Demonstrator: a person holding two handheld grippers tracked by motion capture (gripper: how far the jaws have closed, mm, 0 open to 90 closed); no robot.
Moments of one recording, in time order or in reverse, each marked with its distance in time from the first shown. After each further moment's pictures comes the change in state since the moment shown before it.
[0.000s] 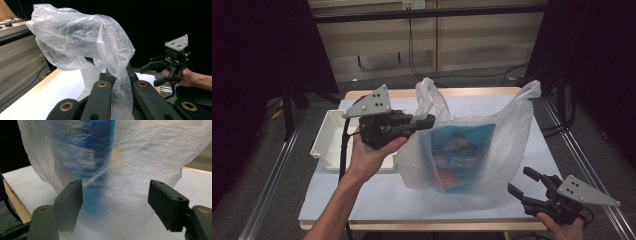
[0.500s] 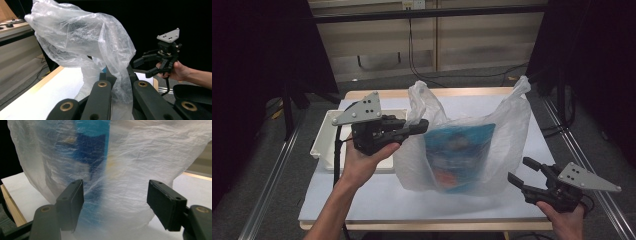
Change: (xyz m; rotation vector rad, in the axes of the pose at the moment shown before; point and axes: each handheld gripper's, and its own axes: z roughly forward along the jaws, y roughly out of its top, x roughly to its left) left arm -0.004 -0.008 -0.013 -0.016 -0.002 -0.006; right arm -0.011 0.020 0.009 0.001 0.006 -0.002
